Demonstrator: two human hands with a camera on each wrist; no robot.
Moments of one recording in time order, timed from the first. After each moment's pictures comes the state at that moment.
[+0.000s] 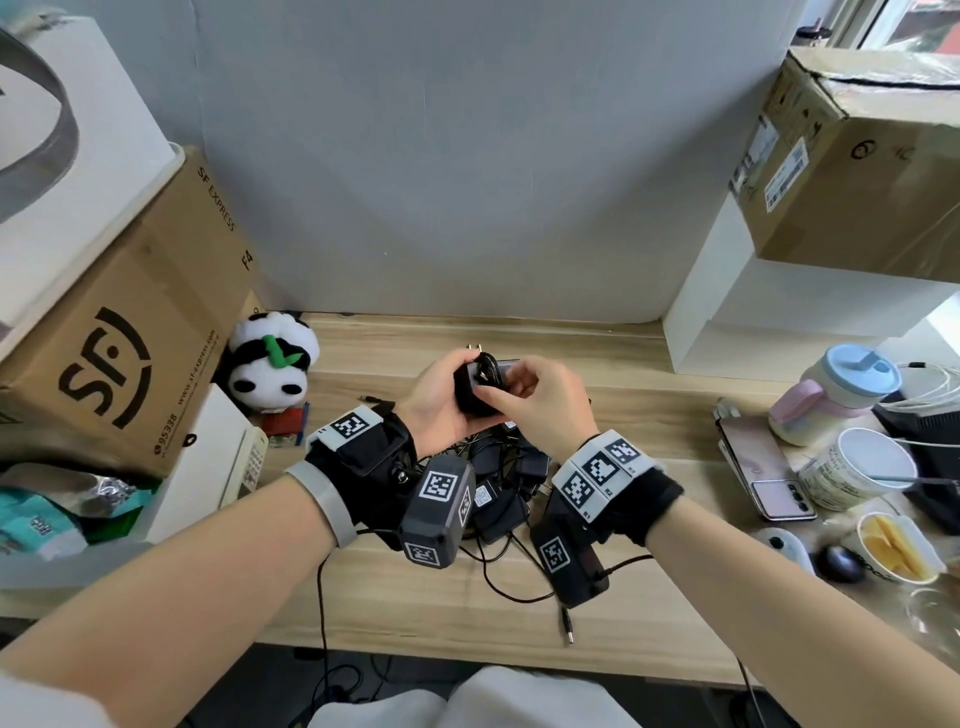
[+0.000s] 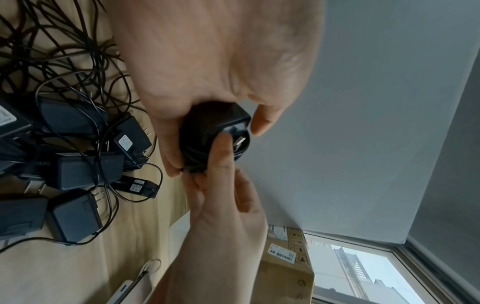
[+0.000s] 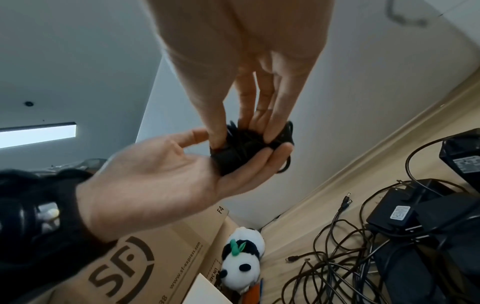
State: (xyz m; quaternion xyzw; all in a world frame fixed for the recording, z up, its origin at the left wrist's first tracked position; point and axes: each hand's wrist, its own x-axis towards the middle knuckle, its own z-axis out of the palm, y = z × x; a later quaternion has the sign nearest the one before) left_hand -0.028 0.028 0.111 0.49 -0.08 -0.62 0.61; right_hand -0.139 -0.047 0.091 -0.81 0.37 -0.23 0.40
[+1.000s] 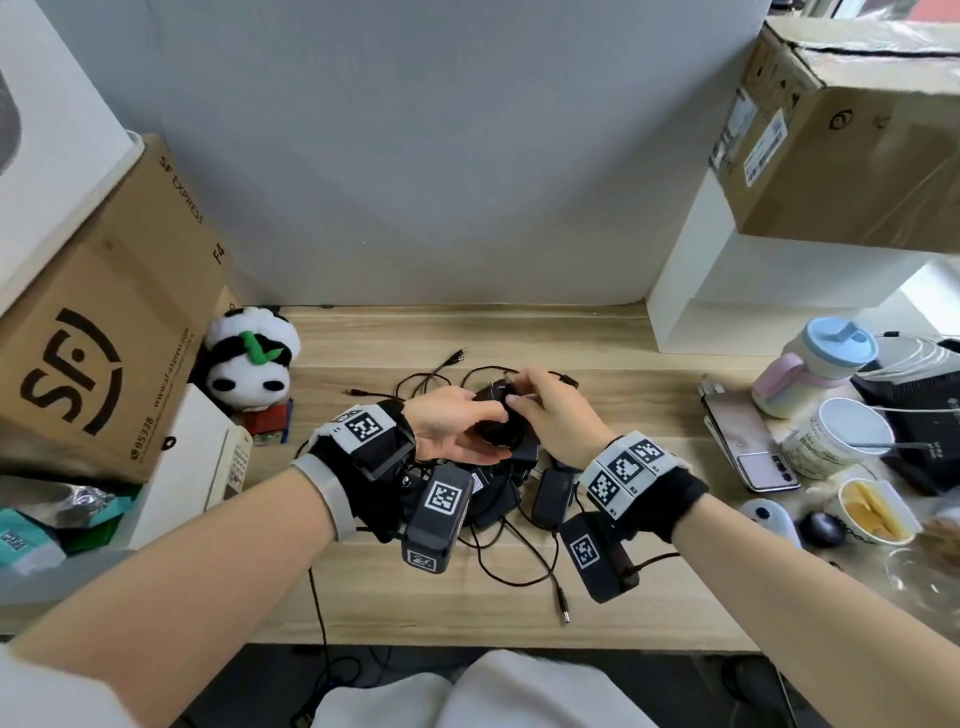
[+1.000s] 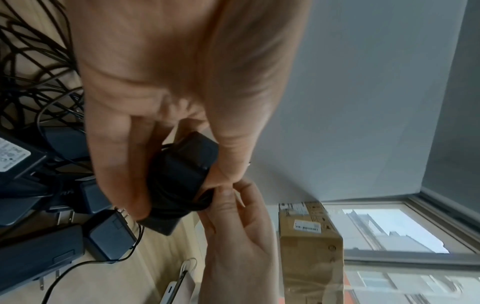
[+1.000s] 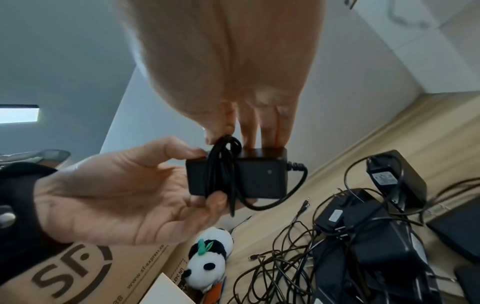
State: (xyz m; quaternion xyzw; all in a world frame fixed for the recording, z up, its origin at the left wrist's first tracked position) left_hand -0.039 0.028 0.097 0.64 -0.18 -0.64 0.38; right_hand -0.168 -0.055 0.075 -0.83 0.35 -0.10 0.41
